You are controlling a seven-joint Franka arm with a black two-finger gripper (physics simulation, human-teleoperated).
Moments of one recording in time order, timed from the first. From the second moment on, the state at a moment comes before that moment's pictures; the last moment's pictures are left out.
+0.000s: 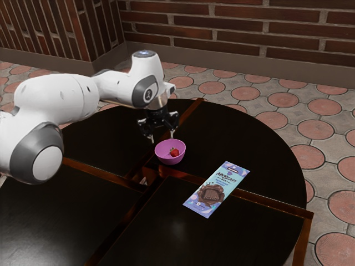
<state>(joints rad) -0.19 0.69 0.21 -1.33 -0.12 2.09 -0.72</state>
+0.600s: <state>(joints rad) -0.23 0.70 0.21 -1.39 -0.13 2.23 -0.84</state>
